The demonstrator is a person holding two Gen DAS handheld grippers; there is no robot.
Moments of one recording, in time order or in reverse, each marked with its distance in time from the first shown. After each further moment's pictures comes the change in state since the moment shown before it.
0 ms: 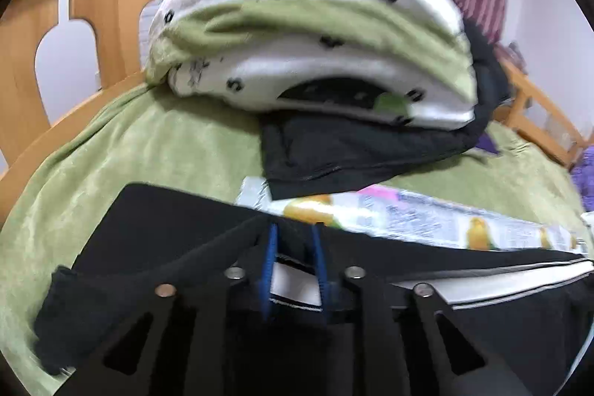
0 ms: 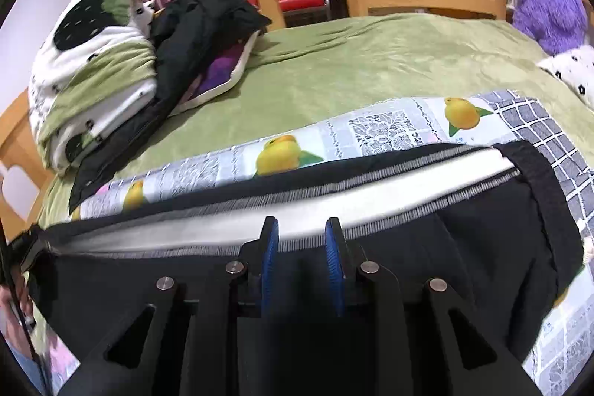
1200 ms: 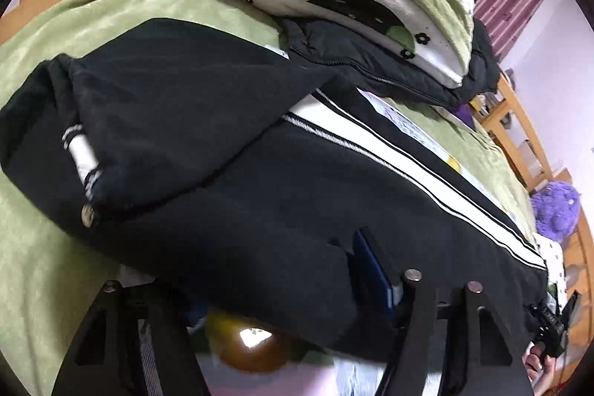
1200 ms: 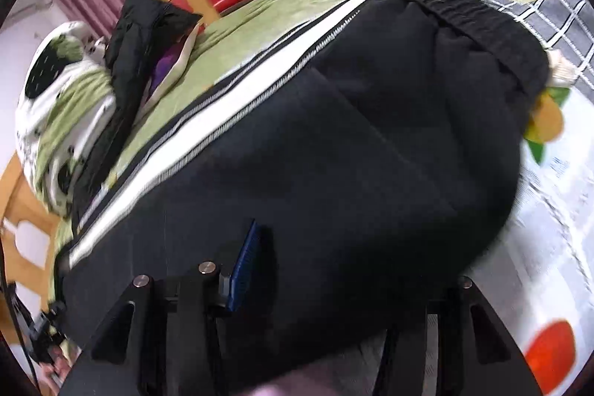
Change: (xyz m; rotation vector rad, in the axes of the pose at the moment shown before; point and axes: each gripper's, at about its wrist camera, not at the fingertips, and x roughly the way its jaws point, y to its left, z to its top) left arm -0.002 0.040 -0.110 -0.260 0.203 -0.146; right arm -0.004 -0.078 -0.098 0.335 0.042 0.022
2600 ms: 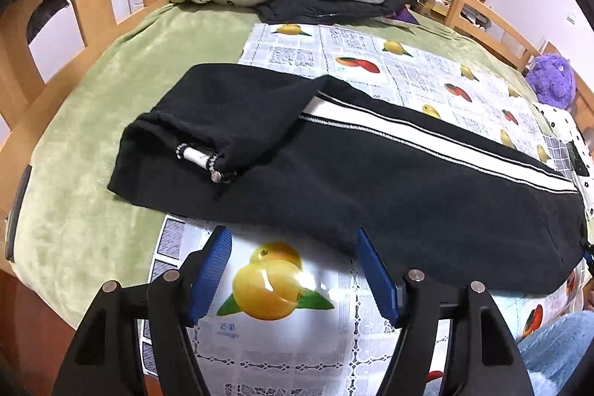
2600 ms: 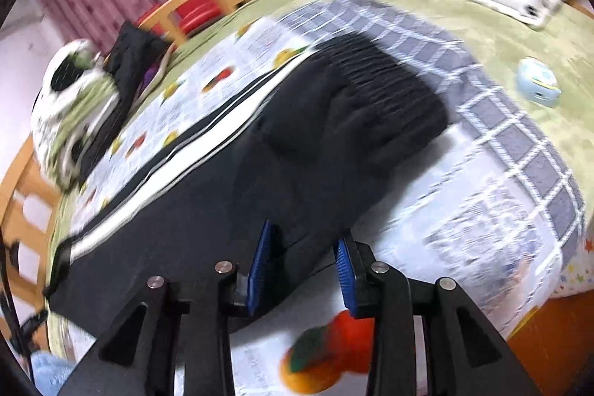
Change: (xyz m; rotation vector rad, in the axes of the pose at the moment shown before) left arm -0.221 -0.004 -0.152 0.346 0.105 0.144; right arm -0.286 -0.167 -0.161 0.053 -0.065 -0.116
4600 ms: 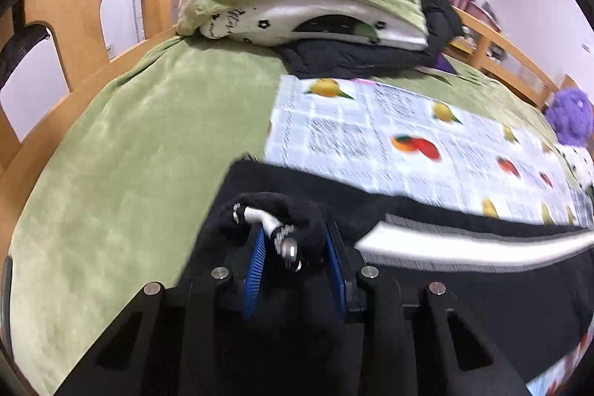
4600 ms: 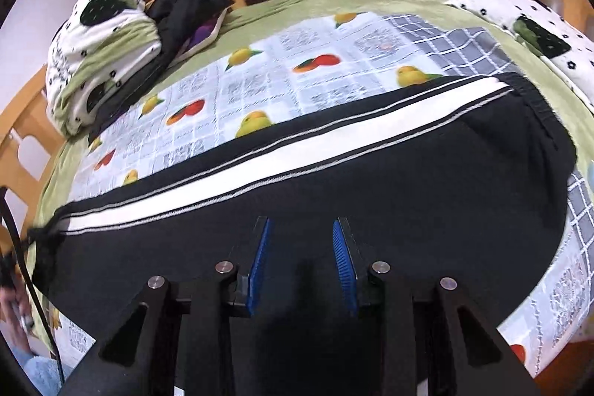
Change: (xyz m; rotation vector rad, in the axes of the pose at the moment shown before) left arm 0.085 0.044 0.120 -0.034 -0.124 0.034; right arm 0.058 0.183 0.020 -0.264 0.070 -0.009
